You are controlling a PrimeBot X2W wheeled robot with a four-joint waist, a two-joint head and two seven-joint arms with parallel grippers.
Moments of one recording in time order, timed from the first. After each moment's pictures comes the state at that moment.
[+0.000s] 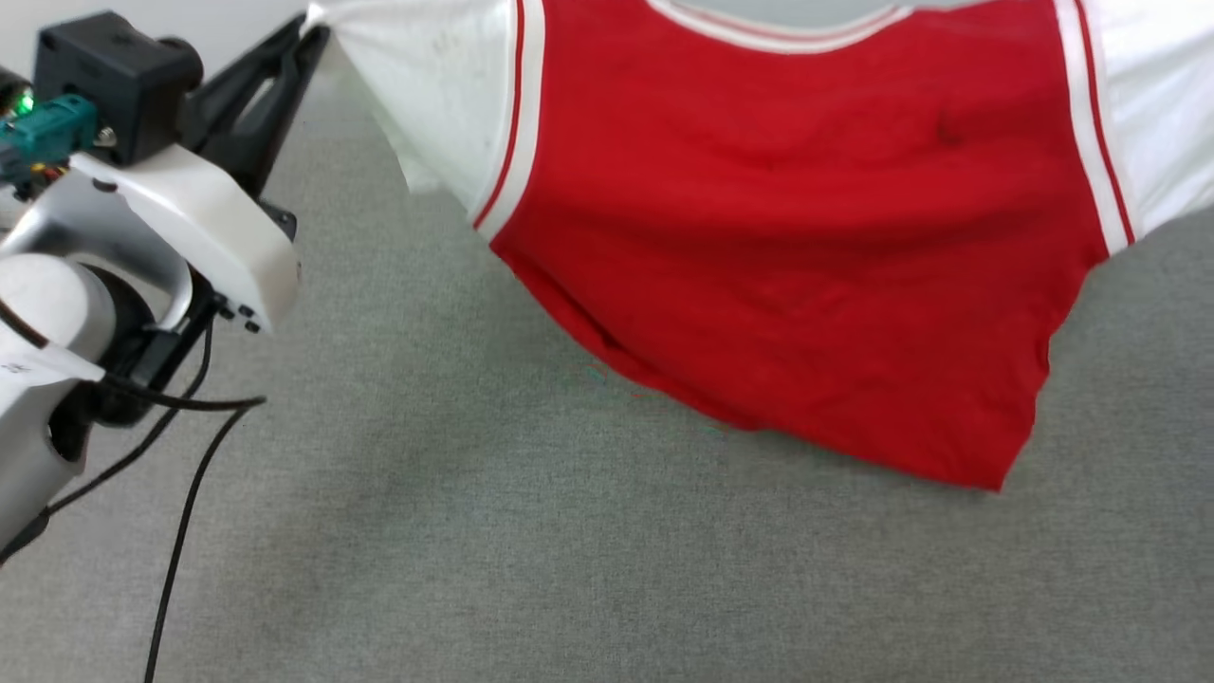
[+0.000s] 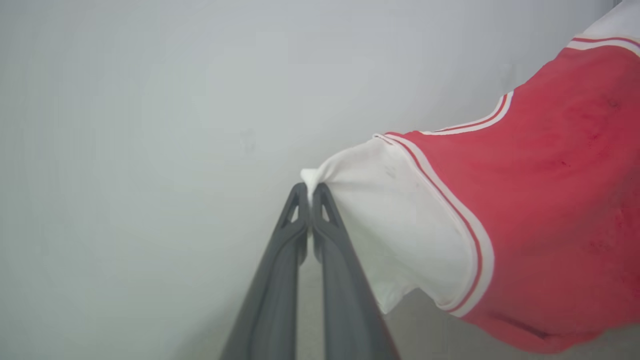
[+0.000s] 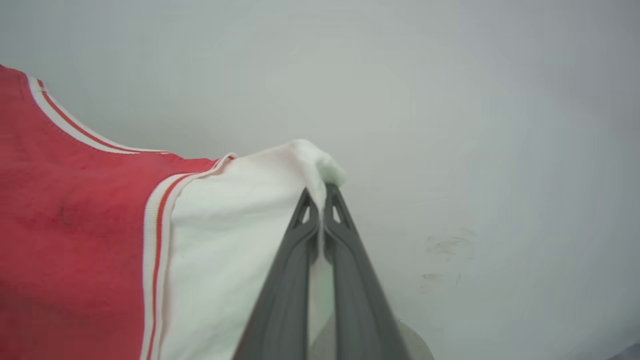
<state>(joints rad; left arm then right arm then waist) -1.08 0.95 -1.01 -0.06 -0.91 0.23 -0.02 -0.73 -0.76 0.25 0.22 0.52 0.13 0.09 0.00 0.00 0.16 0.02</state>
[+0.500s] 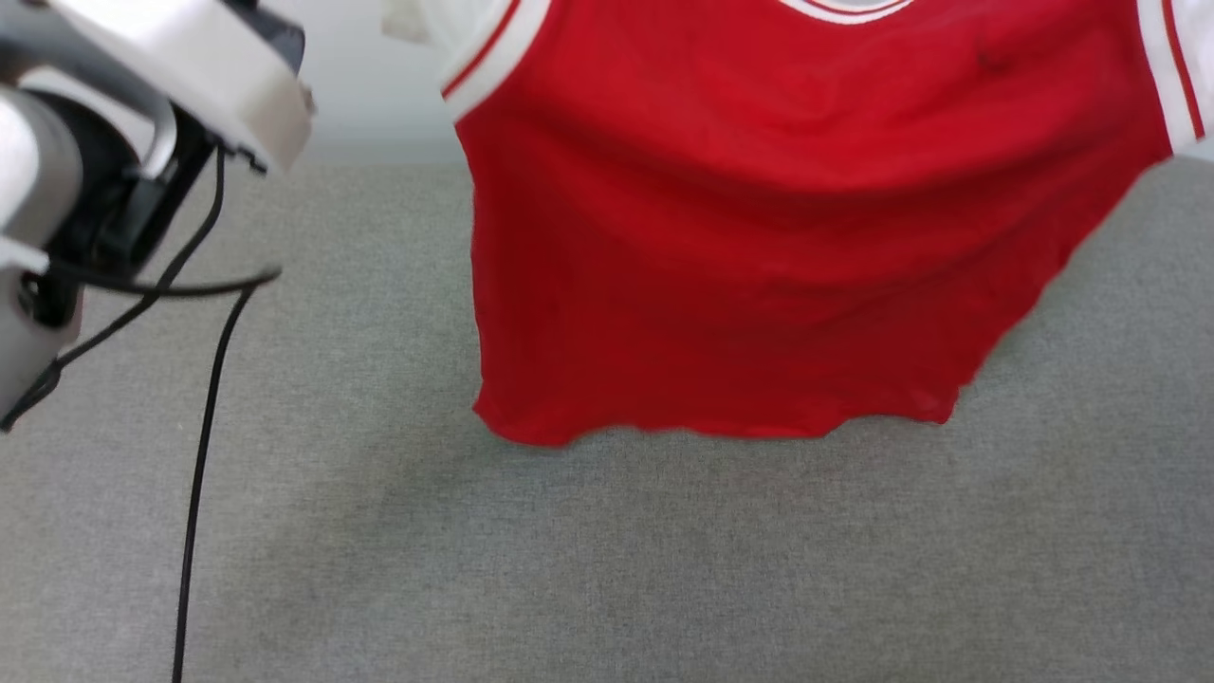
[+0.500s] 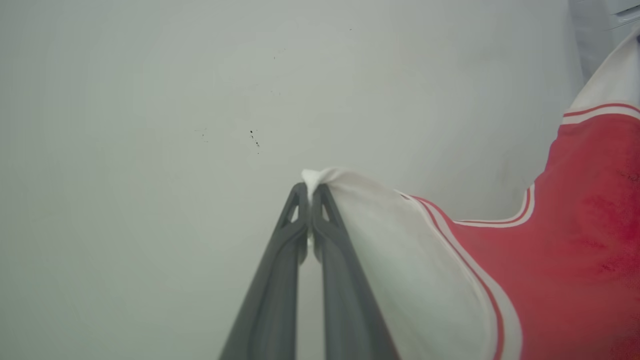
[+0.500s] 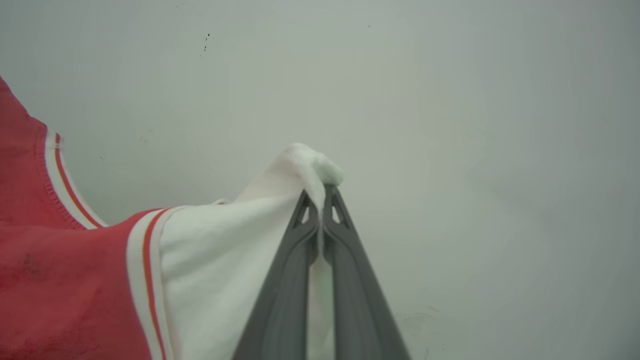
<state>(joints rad) -1.28 0.85 -0.95 -0.04 -0.86 0.22 -0.01 -0.80 -0.72 0.13 0.01 0.46 0.13 0.22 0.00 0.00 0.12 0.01</state>
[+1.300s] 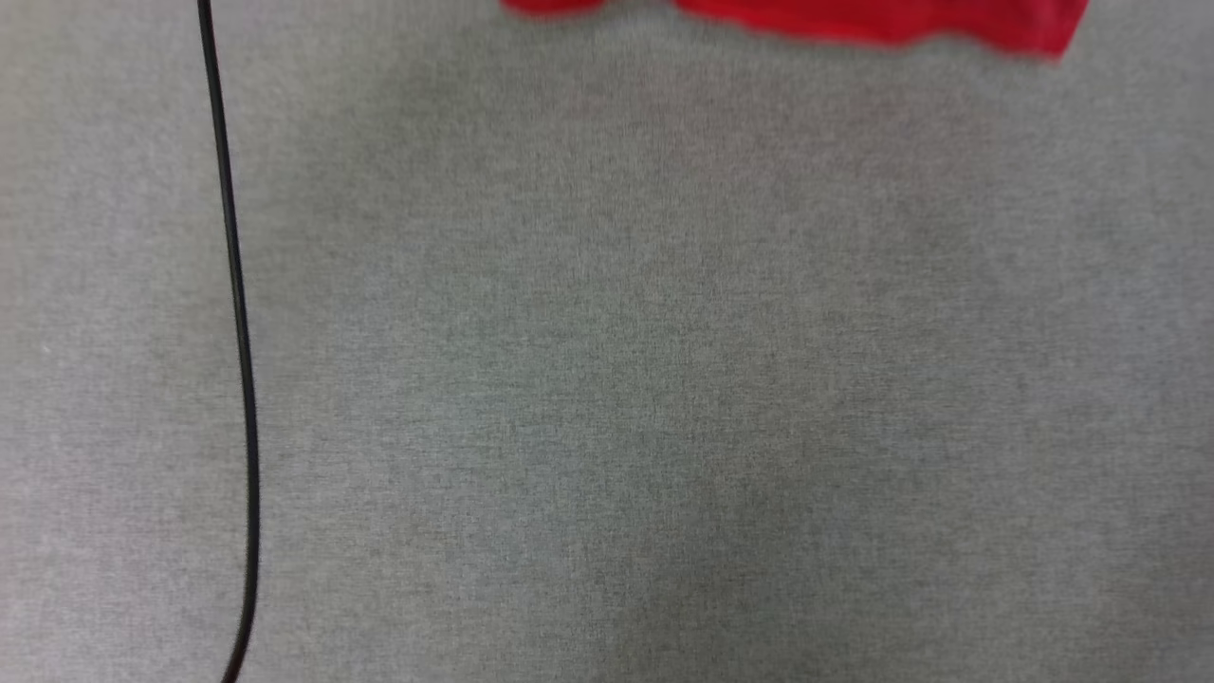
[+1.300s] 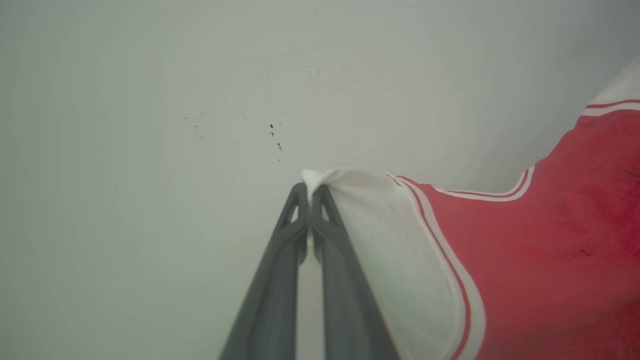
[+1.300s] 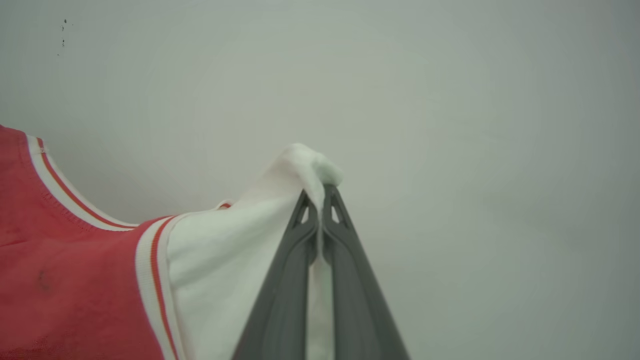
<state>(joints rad) -1.83 0.57 -0.89 0.52 -0.80 0.03 -0.03 -1.58 -0.60 0.23 0.52 0.36 0.13 0.18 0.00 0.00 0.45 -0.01</state>
